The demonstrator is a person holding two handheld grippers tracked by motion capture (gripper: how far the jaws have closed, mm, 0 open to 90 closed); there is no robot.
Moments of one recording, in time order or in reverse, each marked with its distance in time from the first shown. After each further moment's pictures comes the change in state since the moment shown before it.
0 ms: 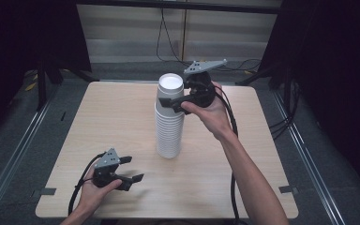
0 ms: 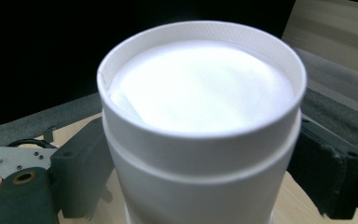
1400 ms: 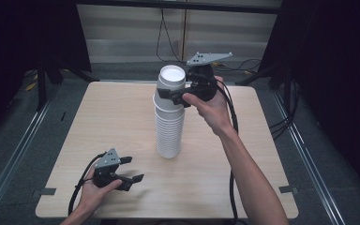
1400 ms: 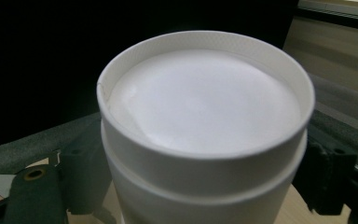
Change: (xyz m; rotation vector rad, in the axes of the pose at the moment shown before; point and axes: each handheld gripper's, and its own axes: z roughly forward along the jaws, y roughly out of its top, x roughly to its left) left arm 0.000 0.000 0.001 0.006 -0.003 0.002; right arm 0.003 0.017 -0.010 -0.091 -0.002 0.005
